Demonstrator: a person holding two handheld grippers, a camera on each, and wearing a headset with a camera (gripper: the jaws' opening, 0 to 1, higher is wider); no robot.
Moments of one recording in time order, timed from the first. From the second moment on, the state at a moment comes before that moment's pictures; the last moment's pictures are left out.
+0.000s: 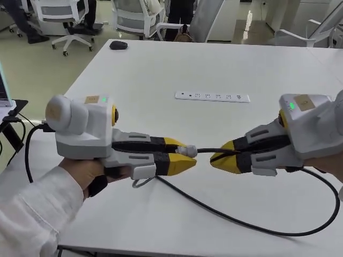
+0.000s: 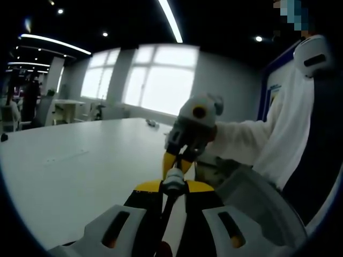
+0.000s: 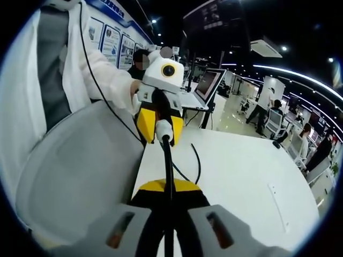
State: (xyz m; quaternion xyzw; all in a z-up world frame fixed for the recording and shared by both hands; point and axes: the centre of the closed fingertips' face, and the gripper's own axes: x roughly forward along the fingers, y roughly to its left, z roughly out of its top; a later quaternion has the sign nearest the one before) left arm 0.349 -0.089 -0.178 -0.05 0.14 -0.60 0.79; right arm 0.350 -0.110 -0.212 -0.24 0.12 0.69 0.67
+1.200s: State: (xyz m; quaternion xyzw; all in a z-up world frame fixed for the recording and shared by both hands) left arm 0.353 -0.078 -0.179 -0.06 0.14 -0.59 0.80; right arm 0.360 -0.156 -0.247 -0.23 0.17 0.66 0.70
